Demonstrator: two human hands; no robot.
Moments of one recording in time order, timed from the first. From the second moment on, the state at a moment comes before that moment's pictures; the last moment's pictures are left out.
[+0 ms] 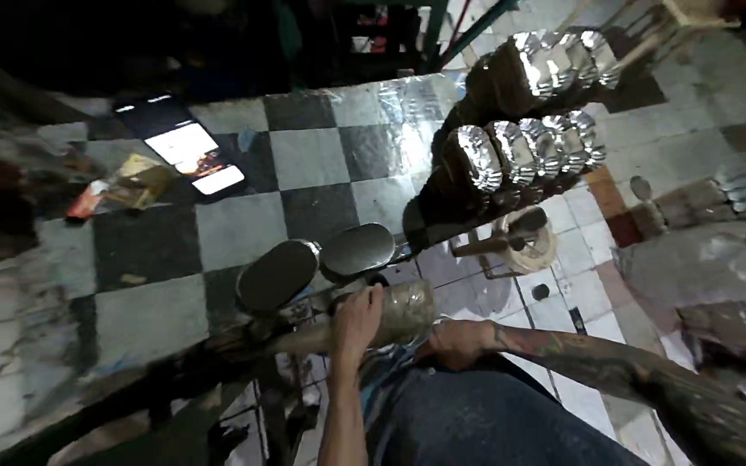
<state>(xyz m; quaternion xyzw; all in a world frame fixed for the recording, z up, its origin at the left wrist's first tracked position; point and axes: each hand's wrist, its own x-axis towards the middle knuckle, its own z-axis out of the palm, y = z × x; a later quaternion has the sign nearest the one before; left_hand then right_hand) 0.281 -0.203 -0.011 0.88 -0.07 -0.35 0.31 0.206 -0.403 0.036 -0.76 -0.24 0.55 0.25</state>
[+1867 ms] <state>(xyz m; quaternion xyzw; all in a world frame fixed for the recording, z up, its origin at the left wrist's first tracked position) 0.015 0.006 0.000 0.81 0.33 -0.27 0.40 0.335 0.041 0.232 -0.73 -0.67 -0.13 0.12</state>
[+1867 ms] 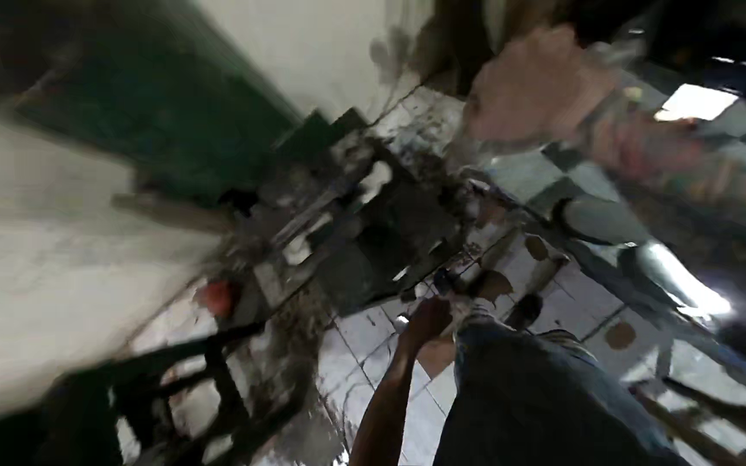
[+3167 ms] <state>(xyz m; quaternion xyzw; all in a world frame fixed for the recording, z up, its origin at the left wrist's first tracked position) 0.388 -0.079 0.007 0.90 -0.25 -0.24 0.25 0.391 -0.373 -0.010 -0.87 -0.29 0.30 0.27</state>
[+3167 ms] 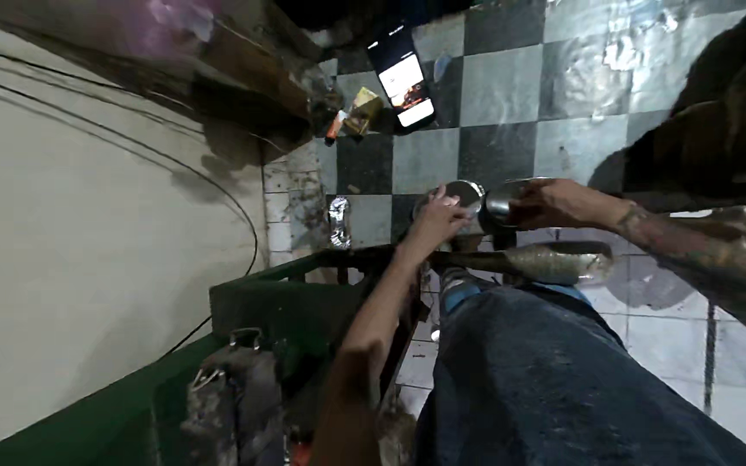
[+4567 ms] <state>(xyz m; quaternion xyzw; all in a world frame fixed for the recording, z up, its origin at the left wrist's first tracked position) 0.254 -0.176 -0.086 0.88 -0.09 -0.40 0.24 0.232 -0.371 0.003 -0.80 -0.15 0.51 0.28</state>
